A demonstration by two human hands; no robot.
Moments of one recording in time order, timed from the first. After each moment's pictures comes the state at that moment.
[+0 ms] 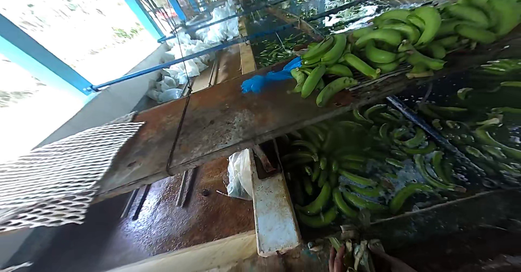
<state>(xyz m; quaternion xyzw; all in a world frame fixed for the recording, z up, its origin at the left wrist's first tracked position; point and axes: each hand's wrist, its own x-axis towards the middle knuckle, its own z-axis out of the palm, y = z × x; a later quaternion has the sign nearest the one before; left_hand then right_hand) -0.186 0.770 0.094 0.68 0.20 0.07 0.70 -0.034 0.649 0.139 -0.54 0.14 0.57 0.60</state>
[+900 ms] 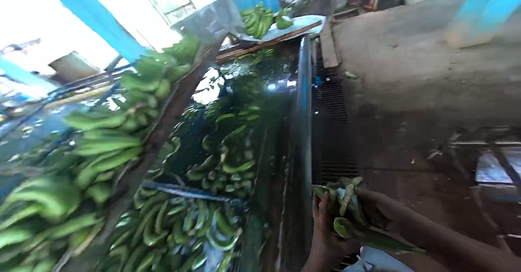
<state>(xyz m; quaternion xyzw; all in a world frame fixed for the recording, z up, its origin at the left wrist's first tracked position) 0.137 0.358 0.183 0.70 -0.29 -0.18 0.62 0.087 0.165 0.221 -0.45 0.28 0.12 0.84</state>
